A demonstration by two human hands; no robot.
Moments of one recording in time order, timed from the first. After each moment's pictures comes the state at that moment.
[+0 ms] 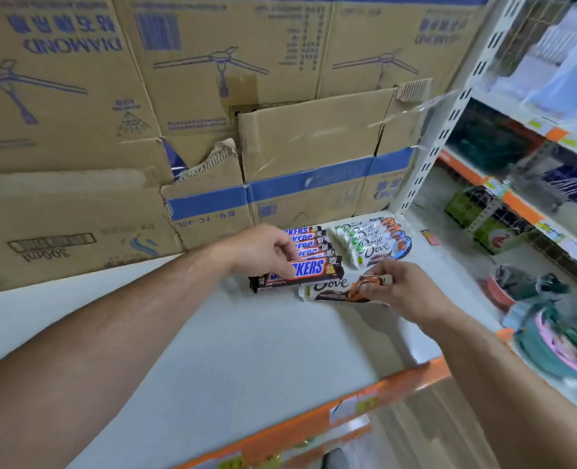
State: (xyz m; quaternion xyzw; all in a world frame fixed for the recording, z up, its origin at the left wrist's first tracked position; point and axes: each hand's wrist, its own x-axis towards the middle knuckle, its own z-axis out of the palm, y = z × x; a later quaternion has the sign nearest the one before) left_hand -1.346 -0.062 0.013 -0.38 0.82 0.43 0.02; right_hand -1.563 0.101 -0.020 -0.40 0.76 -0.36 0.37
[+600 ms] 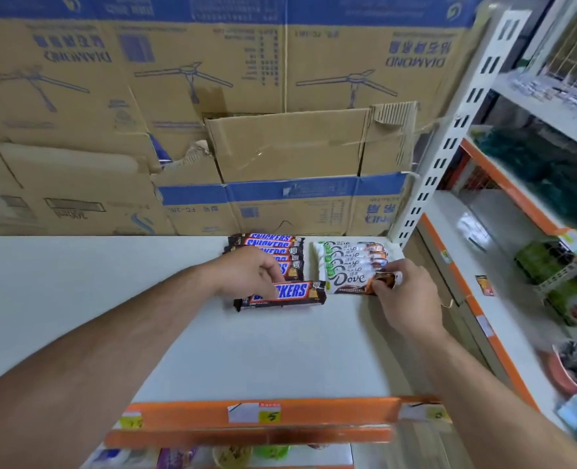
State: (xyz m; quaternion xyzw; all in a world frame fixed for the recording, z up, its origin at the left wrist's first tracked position) left_hand -1.399 0.003 0.009 -0.52 0.74 0.42 0.00; right_hand -1.669 0.081 -0.046 -0.48 0.81 -0.32 0.15
